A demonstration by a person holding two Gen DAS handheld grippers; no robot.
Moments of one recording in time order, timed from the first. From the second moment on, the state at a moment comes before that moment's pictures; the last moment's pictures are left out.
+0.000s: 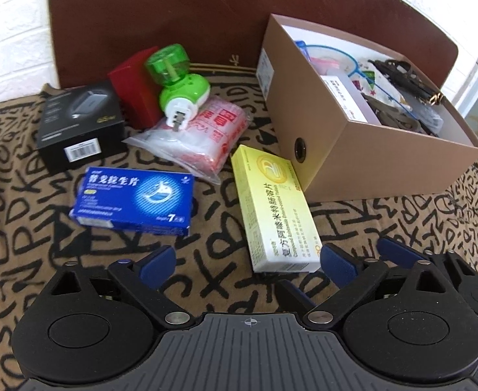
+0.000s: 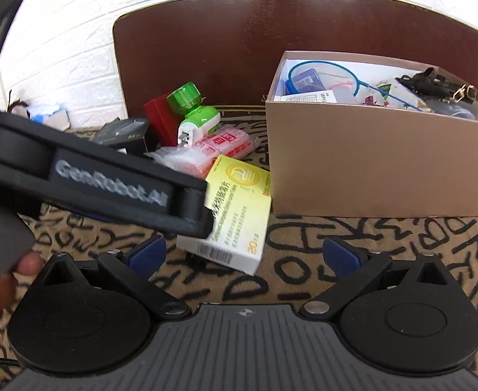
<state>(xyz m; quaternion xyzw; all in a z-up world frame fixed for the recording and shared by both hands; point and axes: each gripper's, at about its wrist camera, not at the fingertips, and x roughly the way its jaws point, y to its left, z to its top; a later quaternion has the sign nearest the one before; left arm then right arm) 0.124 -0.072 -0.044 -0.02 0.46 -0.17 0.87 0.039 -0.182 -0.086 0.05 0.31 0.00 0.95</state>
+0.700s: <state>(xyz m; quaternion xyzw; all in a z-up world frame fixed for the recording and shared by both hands) 0.185 -0.088 -0.079 -0.06 0.50 -0.21 0.84 0.053 -0.201 -0.112 0.06 0.34 0.06 0.94</state>
